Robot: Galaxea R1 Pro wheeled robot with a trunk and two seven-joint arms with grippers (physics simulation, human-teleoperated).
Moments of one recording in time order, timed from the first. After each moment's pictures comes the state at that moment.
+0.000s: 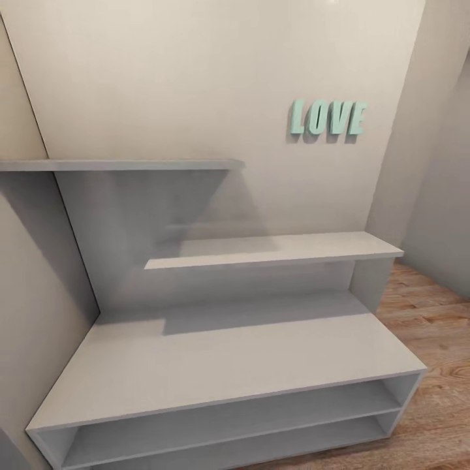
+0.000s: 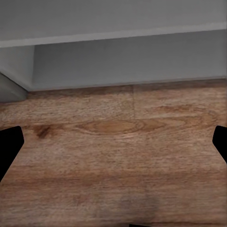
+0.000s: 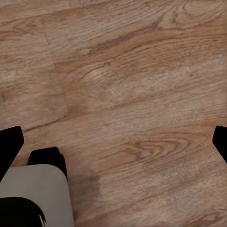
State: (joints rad) left arm -0.10 0.09 -0.01 -0.30 0.09 -0.32 0.02; right arm -0.03 -0.18 -0.13 -0.25 -0.02 -0.18 0.02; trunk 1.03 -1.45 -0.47
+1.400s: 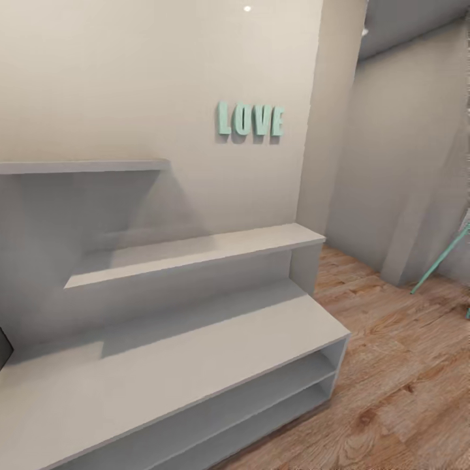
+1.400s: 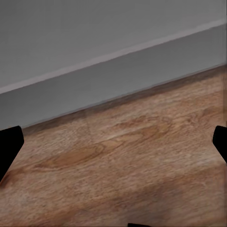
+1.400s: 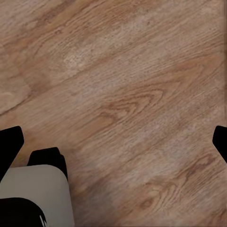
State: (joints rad) left arm -0.10 0.09 -0.01 -0.30 0.09 -0.31 0.01; right arm -0.03 -0.18 -0.14 -0.25 -0.02 -0.18 0.02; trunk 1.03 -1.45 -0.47
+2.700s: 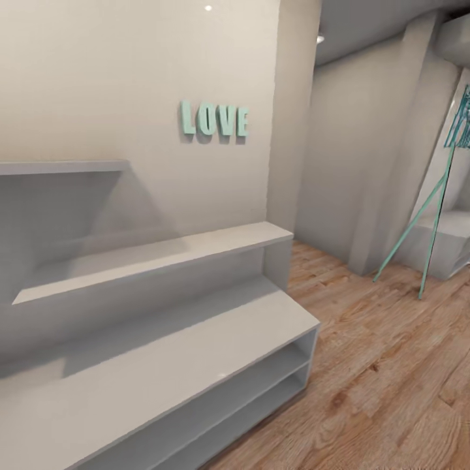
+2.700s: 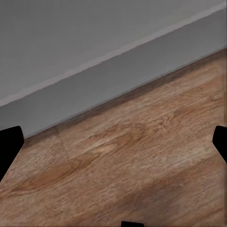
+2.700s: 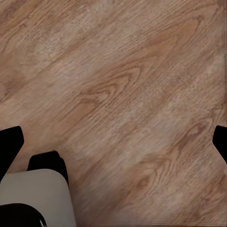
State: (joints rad) left arm -0.10 0.08 -0.01 -0.30 0.09 -0.31 0.01; right arm -0.03 -0.18 -0.18 -0.25 -0.03 -0.18 0.02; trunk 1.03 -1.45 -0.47
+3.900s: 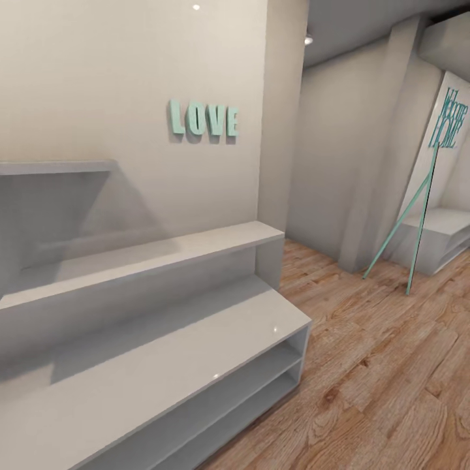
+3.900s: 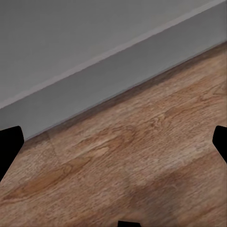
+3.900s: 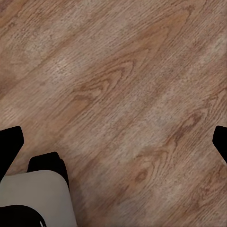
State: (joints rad) left arm -0.10 0.07 -0.01 -0.30 0.09 -0.31 0.01; right arm -0.03 -0.18 -0.20 -0.25 -0.02 -0.18 0.02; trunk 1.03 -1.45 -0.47
